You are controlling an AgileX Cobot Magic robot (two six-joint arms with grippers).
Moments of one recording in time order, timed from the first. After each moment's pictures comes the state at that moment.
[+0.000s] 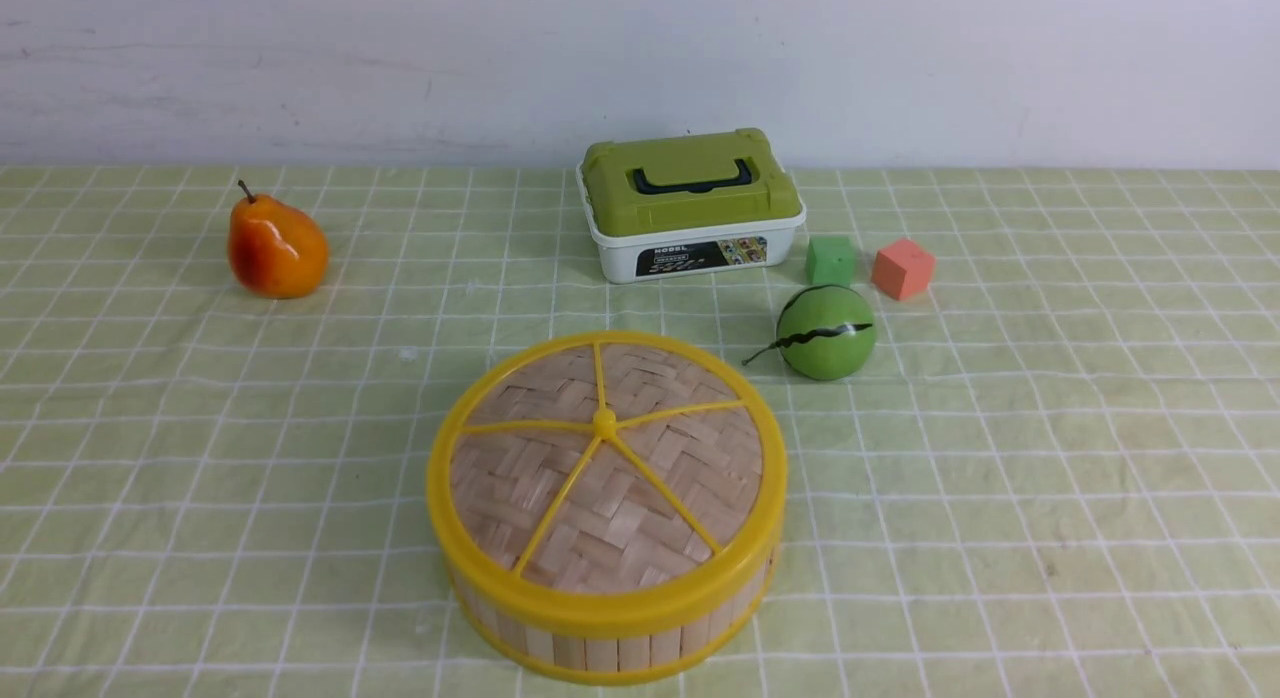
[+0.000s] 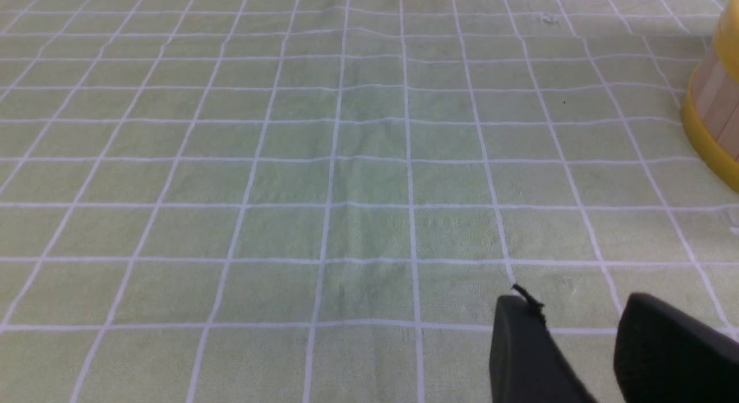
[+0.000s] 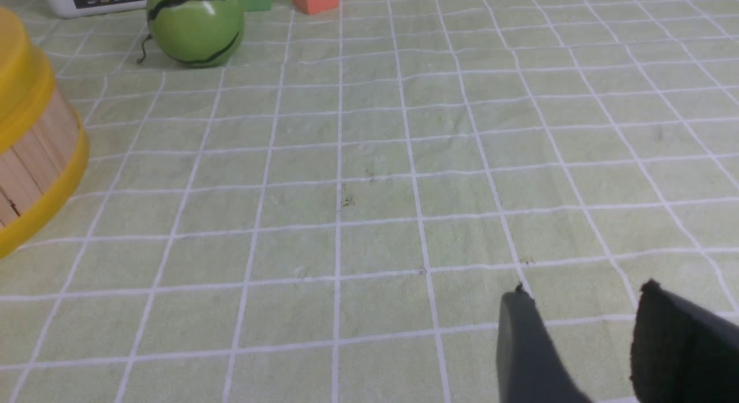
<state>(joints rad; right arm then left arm) 0.01 -0.01 0.02 -0.05 0.39 0.18 -0.01 -0.01 0.03 0.12 0.38 -0.16</state>
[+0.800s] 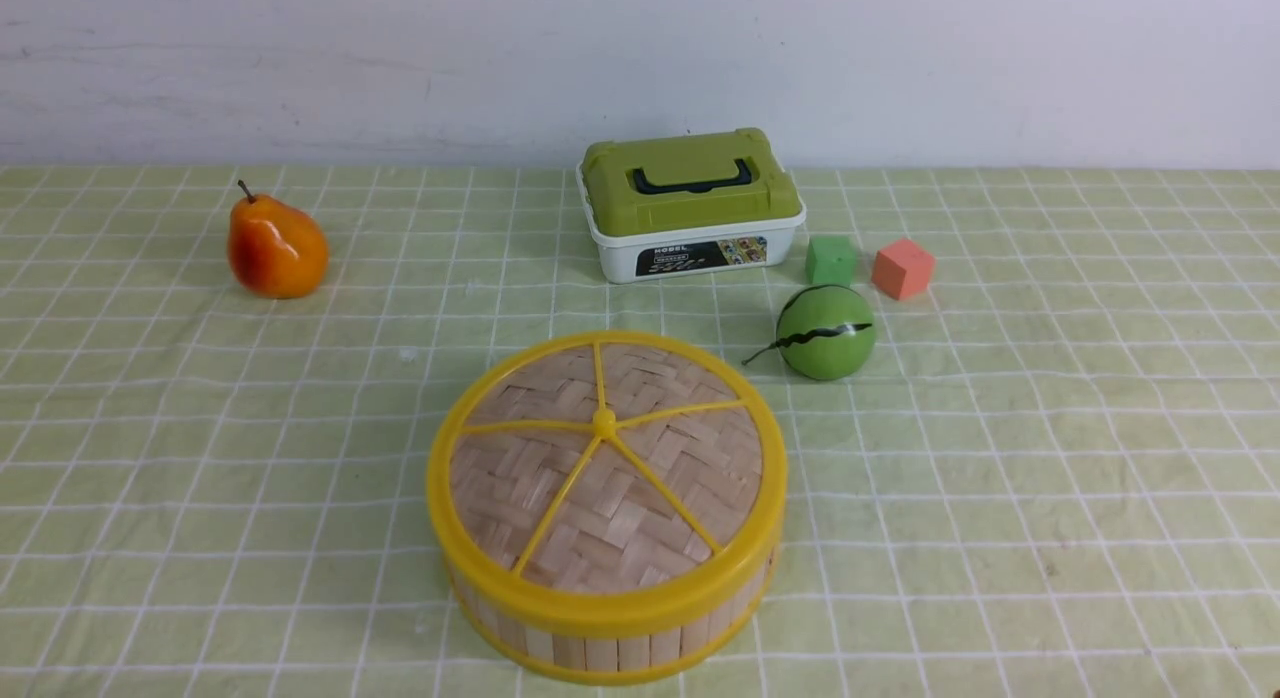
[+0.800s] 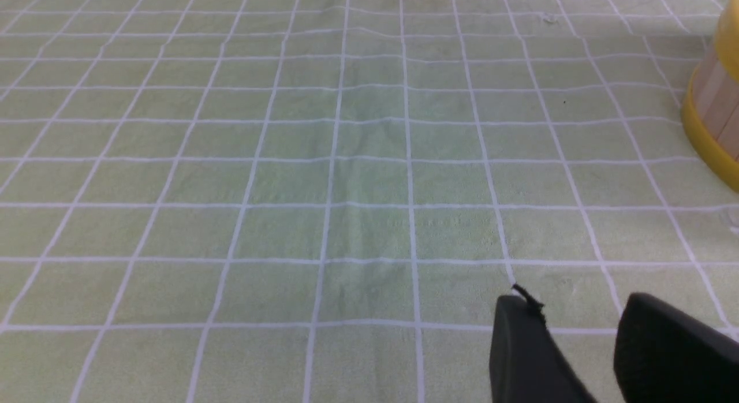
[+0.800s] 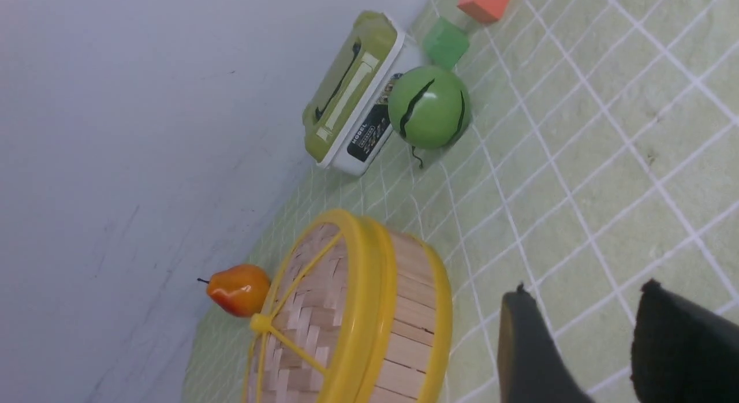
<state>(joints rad) 0.02 -0.01 0.03 0.78 0.31 0.30 -0.01 -0.01 0.03 0.12 0.38 -0.16</state>
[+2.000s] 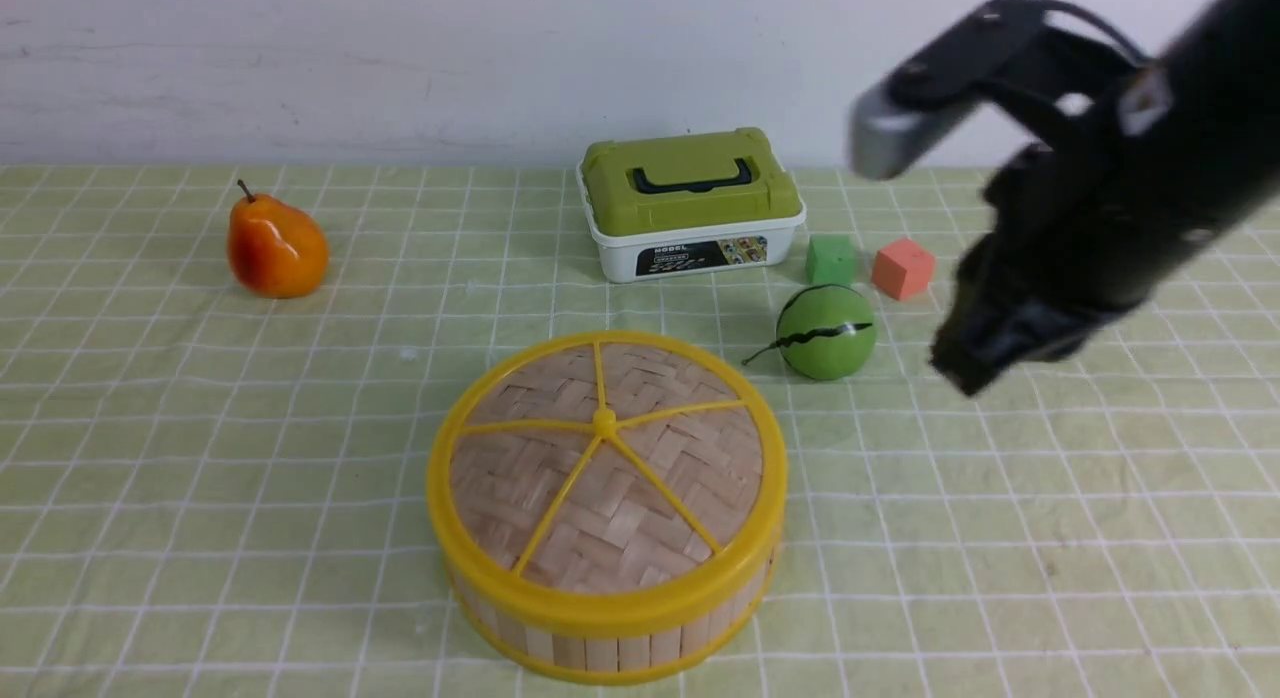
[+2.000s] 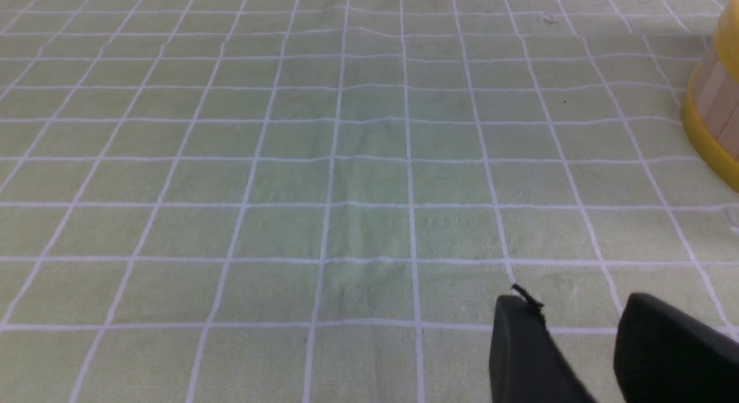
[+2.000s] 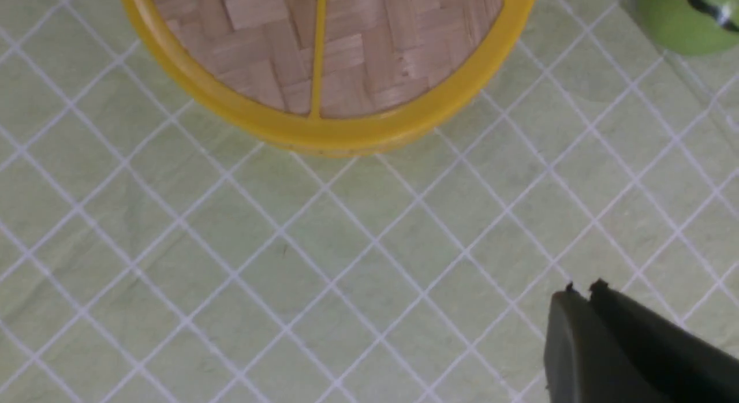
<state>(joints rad) 0.57 1.57 -1.61 0.03 1.25 -0.24 -0.01 -0.01 0.03 0.12 0.38 -0.16</state>
